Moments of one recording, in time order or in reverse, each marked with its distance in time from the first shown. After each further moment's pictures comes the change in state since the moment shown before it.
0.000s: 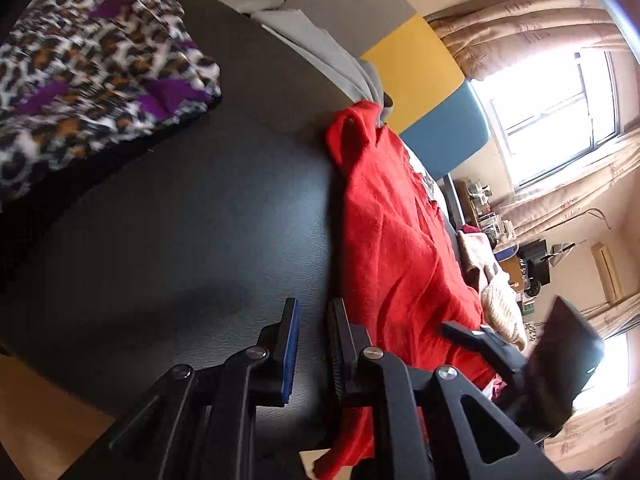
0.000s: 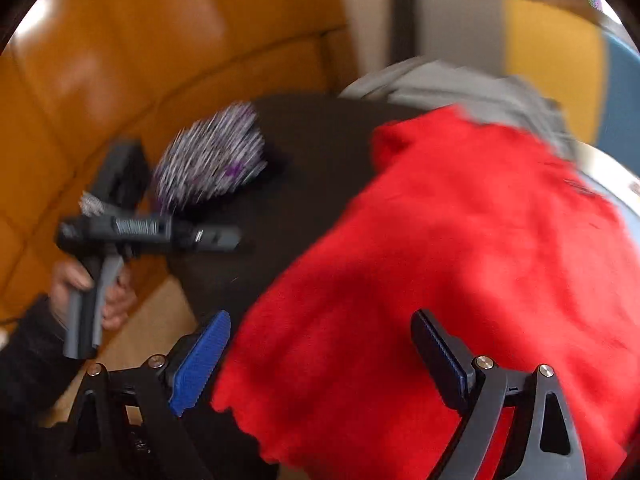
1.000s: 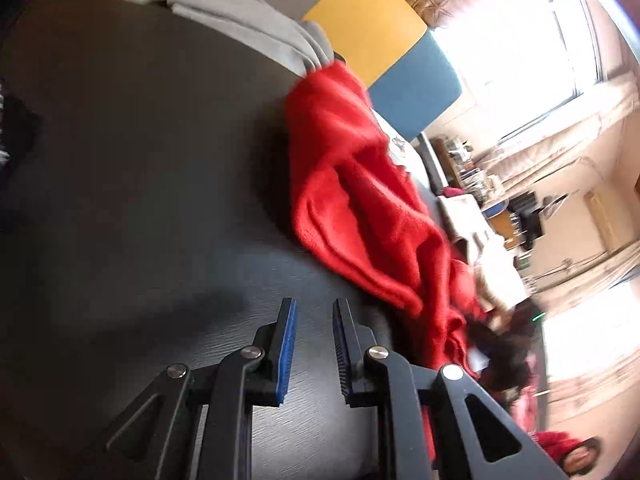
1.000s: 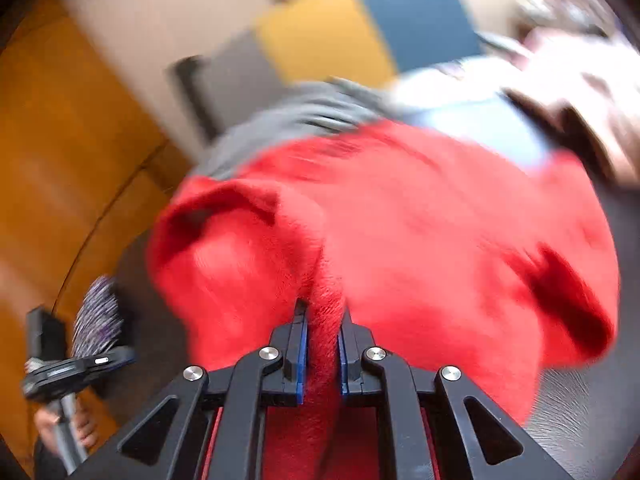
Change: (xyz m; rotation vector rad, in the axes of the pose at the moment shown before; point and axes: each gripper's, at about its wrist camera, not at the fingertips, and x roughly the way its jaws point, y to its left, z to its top) left arm 0.103 -0.082 0.028 0.105 0.143 -0.096; right arm -0.083 -0.225 -0.113 0.763 -0.349 -0.246
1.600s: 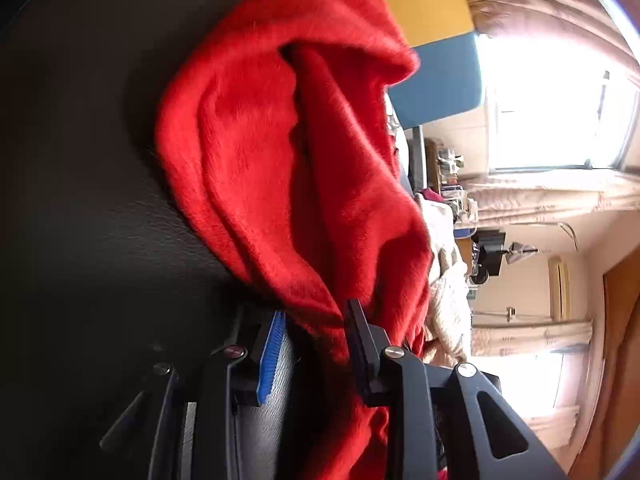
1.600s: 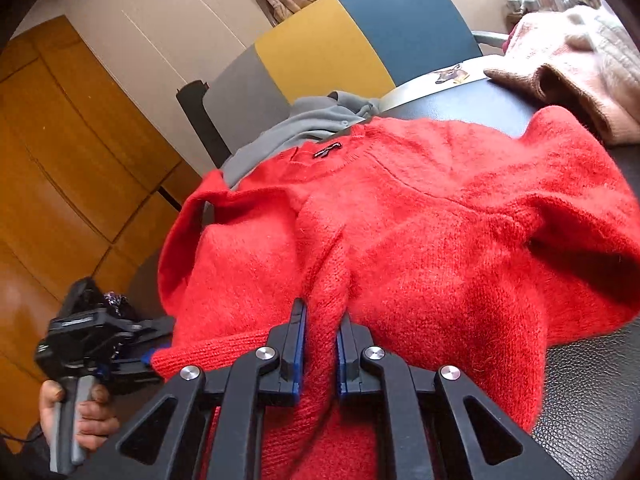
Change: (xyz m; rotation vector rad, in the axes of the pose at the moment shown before) left arm 0.113 -0.033 0.000 -0.305 0.118 -0.153; right arm -0.007 -0.023 -0.011 -0.022 -0.084 0.105
